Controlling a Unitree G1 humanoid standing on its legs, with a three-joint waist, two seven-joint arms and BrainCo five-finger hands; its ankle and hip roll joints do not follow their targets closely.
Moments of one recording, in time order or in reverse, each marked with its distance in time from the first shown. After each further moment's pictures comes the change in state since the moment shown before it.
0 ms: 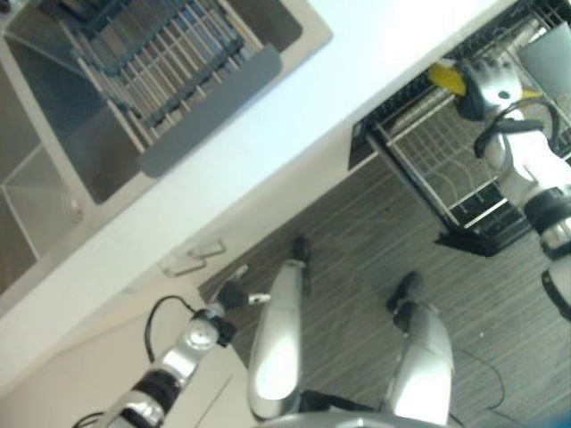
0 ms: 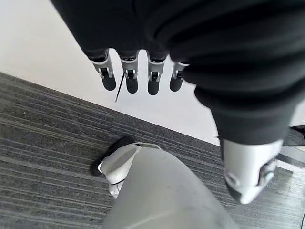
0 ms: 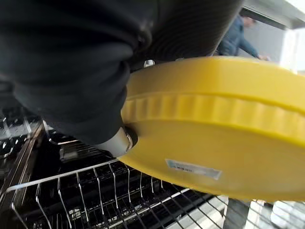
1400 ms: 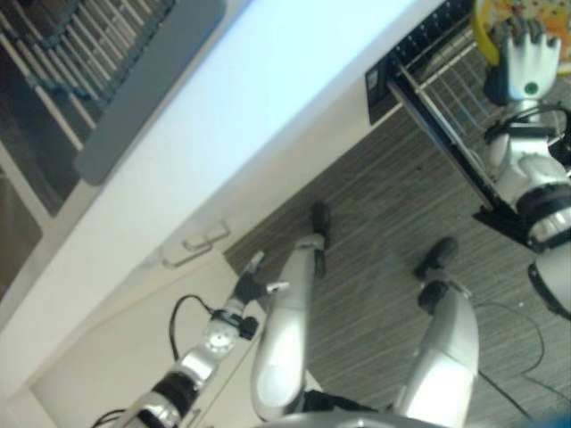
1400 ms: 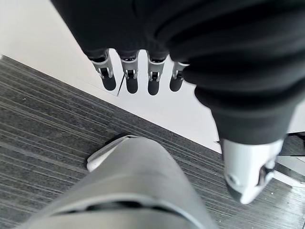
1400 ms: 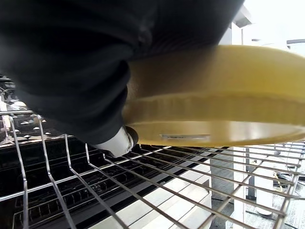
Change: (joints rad) left arm -0.003 -0.070 -0.073 -0.051 -0.084 -0.178 0.130; right arm -0.042 0.062 -0.065 0.153 0.055 0.063 -0.365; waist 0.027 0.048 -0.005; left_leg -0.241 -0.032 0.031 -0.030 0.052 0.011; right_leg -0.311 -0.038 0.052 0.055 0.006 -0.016
